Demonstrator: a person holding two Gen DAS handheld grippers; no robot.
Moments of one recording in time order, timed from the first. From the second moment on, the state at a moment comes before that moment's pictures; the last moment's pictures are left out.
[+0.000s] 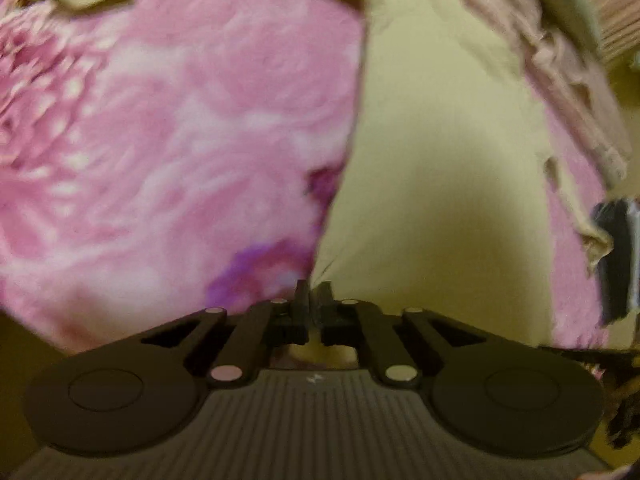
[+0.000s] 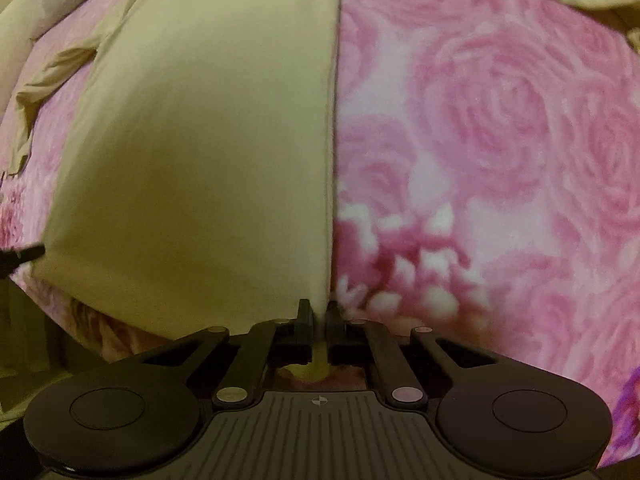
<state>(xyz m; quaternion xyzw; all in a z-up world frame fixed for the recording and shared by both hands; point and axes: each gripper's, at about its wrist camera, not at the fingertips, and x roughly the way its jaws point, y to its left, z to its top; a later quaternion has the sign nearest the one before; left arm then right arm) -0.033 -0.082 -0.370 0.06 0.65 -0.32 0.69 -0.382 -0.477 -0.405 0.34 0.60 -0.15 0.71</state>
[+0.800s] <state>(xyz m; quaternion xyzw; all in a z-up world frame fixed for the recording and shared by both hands) 0.246 -0.422 -0.372 -0.03 0.56 -0.49 0.67 -0.097 -0.752 -0.351 0.46 0.36 -0.16 0.80</state>
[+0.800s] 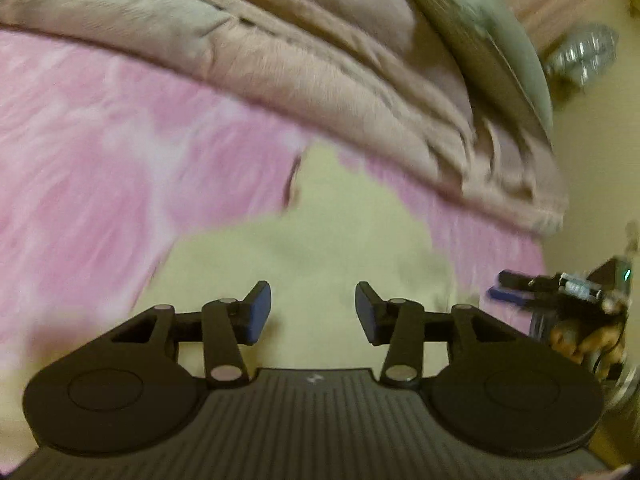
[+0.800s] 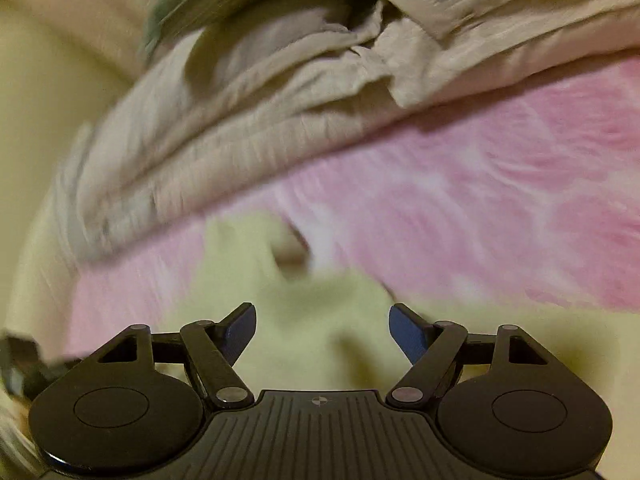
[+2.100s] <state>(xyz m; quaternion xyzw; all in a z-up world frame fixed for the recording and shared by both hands) 0.295 -0.546 -0.435 -0.09 0.58 -0.46 0.66 -0.048 -0.820 -0.449 0.64 0.29 -0.13 0.70</state>
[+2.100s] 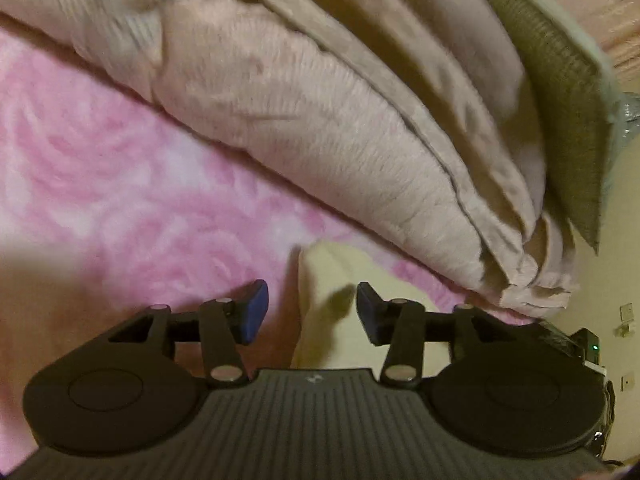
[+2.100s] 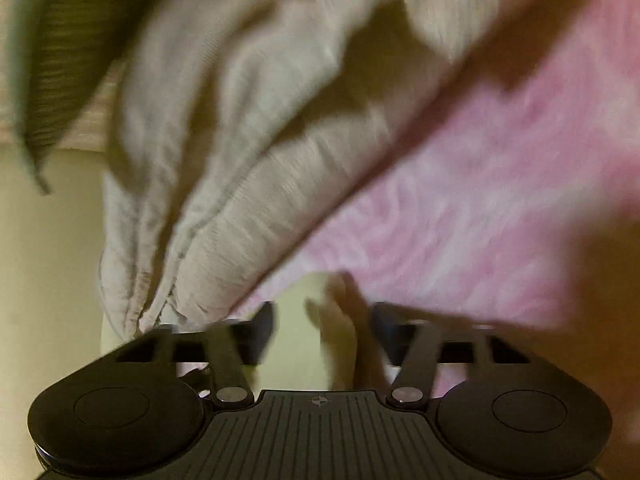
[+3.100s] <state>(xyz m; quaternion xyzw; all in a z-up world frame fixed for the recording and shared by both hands) 0.219 -0.531 -0.418 0.09 0.43 -0.52 0.73 -0.032 -0.726 -0.422 0.34 0.34 -0.17 0.86</state>
